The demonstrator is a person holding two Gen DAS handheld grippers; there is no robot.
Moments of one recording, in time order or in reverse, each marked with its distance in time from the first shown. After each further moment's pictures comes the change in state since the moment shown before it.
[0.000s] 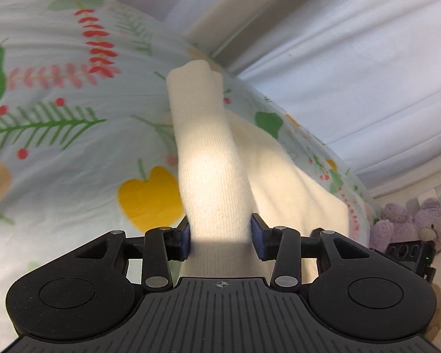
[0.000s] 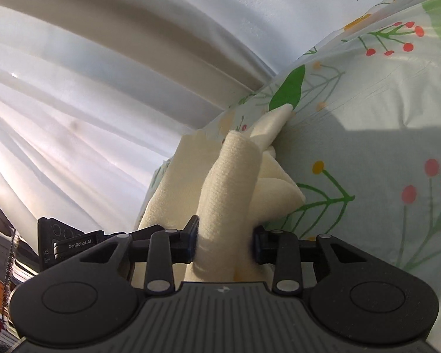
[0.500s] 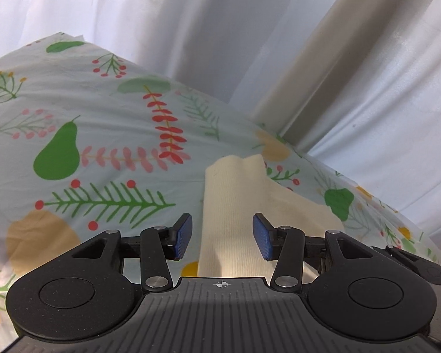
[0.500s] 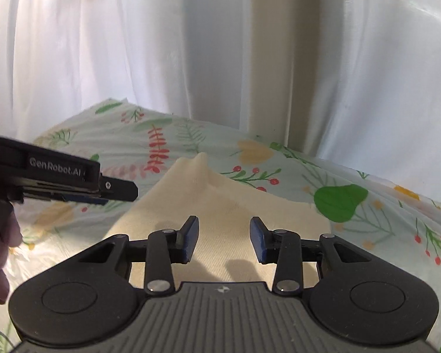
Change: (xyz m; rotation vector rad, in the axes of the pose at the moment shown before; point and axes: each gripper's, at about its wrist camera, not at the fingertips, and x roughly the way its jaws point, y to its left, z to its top) left arm 0.000 -0.024 0.023 0.012 -0.317 0.324; right arm 0.113 0.129 0.005 -0.791 0.019 -0.445
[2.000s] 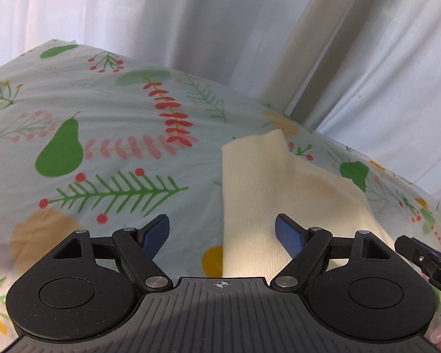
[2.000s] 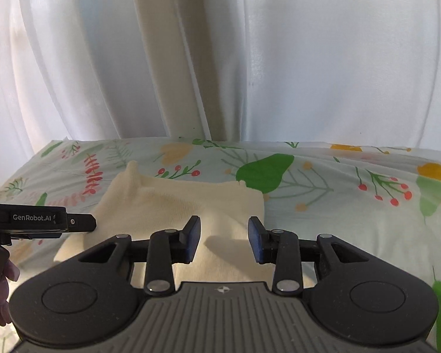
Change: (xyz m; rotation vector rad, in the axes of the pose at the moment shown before) left arm -0.013 0.021 -0.032 0.083 0.005 -0.015; right arm -0.086 -0.058 -0.073 0.447 -0.135 -0.025
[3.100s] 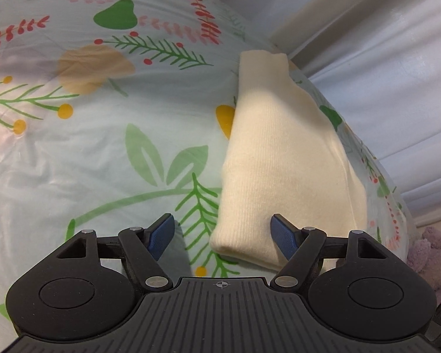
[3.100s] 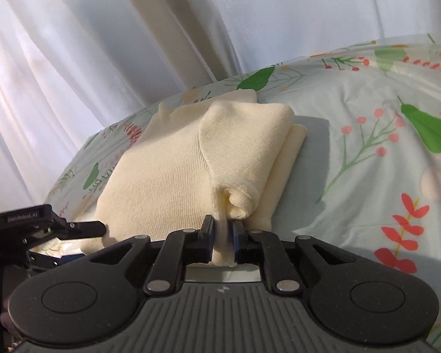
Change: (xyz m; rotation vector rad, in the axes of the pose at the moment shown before) left arm -0.055 0.025 -0.080 -0.232 0.216 -0.083; right arm -0.061 0.001 -0.089 0.081 0.112 0.041
